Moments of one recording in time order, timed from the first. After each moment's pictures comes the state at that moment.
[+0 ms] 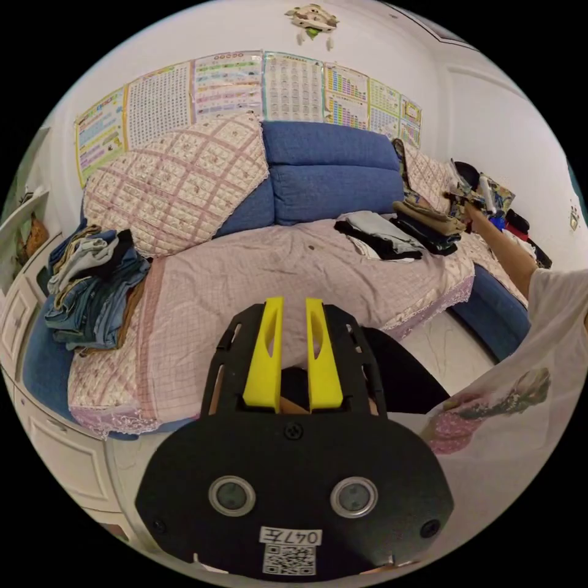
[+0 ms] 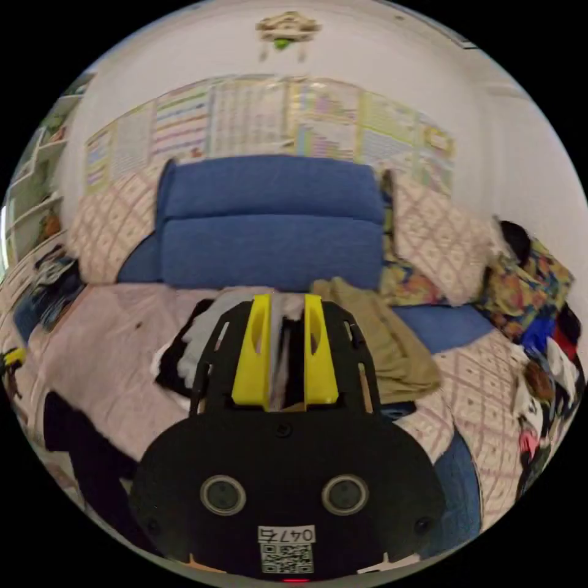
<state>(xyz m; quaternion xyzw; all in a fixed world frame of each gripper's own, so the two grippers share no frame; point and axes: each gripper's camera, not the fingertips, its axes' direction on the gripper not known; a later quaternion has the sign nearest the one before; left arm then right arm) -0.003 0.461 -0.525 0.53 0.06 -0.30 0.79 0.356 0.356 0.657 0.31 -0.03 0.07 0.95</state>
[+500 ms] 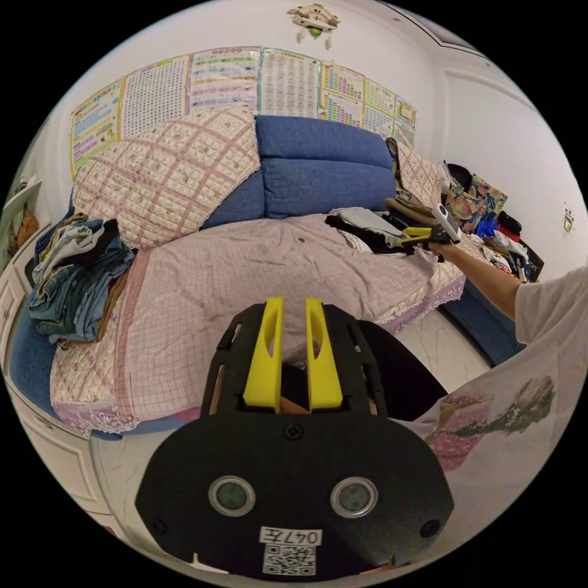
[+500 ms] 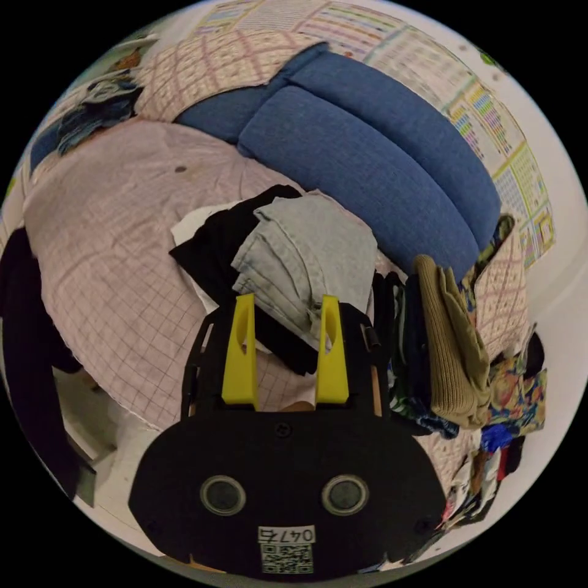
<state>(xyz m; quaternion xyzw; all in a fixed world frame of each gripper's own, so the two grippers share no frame) -0.001 0.511 -0.543 0.53 0.09 -0.30 0.79 0.042 0.159 0.699 0.17 0.09 -0.18 0.97</state>
